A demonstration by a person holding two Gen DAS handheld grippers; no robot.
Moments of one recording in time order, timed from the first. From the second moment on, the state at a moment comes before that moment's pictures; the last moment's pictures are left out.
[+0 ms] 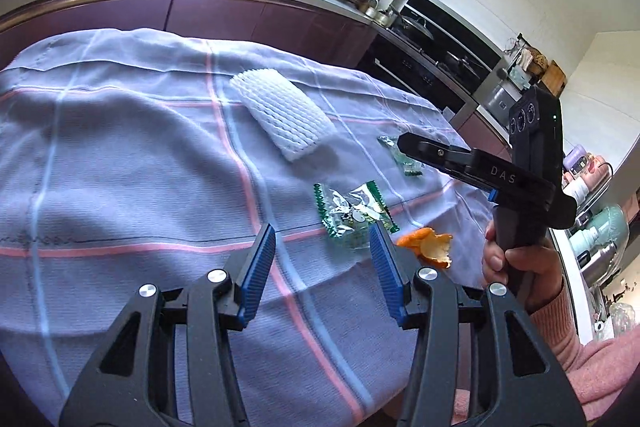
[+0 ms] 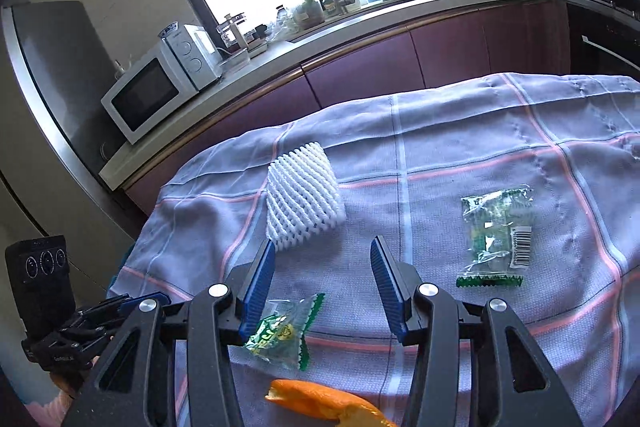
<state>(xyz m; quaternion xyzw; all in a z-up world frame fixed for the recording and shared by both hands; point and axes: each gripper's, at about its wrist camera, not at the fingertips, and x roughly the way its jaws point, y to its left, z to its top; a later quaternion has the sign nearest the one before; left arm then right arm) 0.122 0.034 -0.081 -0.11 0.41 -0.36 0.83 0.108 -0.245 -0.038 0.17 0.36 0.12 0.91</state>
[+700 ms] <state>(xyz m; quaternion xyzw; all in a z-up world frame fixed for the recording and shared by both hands) 0.151 -0.026 -0.111 -0.10 0.48 -0.37 0.79 0.071 -0.264 -0.054 0.18 0.38 0.15 0.89</state>
